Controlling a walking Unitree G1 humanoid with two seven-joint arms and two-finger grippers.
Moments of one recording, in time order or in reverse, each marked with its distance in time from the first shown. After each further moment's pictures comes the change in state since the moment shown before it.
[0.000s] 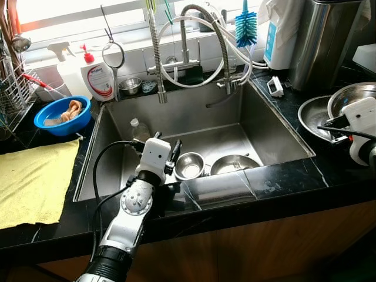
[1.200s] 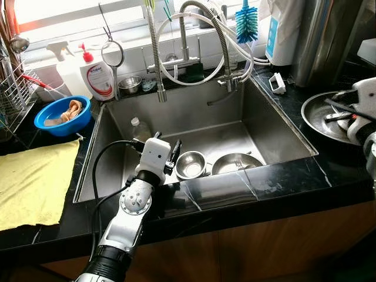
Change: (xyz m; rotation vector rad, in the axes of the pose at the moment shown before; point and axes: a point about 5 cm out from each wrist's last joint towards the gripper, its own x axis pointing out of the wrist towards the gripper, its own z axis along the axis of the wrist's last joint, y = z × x) left arm 0.000 0.001 0.000 0.007 0.000 -0.009; right arm -0.012 -0.020 0.041 0.317 -0.346 -0.360
